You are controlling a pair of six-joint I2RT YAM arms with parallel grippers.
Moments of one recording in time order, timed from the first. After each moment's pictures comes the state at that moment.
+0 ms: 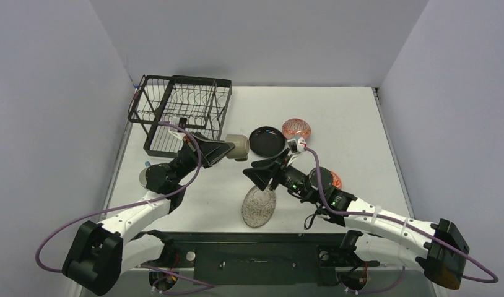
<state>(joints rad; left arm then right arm) -0.46 1.10 0.45 1.30 0.53 -1.59 0.98 0.97 0.57 0.49 -0.02 0.57</state>
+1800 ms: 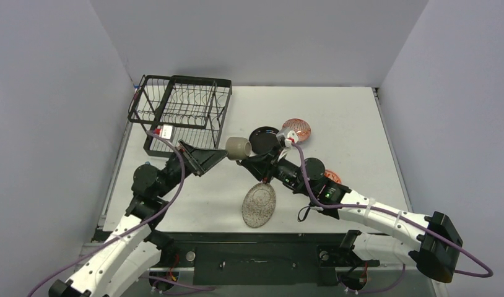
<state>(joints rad) -0.46 0.71 0.47 0.56 0.46 -1.31 0.96 1.07 0.68 0.47 -0.08 0.41</state>
